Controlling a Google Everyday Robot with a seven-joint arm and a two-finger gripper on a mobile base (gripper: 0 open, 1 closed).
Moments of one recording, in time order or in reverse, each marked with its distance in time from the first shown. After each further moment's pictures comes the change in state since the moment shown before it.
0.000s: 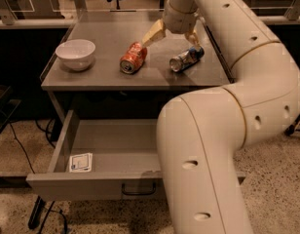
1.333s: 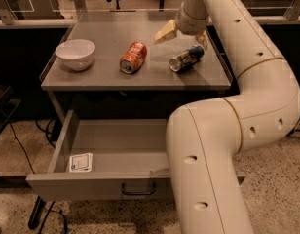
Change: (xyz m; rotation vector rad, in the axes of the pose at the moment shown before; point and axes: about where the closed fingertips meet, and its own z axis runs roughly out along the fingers) arm -0.039 -0.046 0.019 -0.029 -0.136 0.051
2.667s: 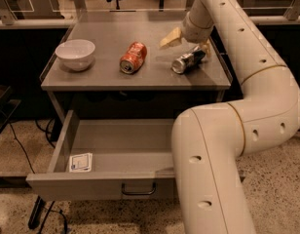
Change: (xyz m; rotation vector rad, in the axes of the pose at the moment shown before) arm 0.003 -0.022 0.026 -0.014 0.012 0.049
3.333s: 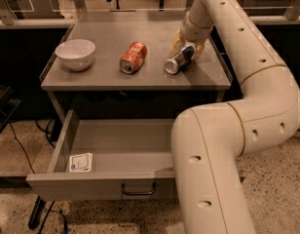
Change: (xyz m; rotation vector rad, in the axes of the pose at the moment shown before) arm 0.000 0.000 0.000 0.000 0.000 0.000
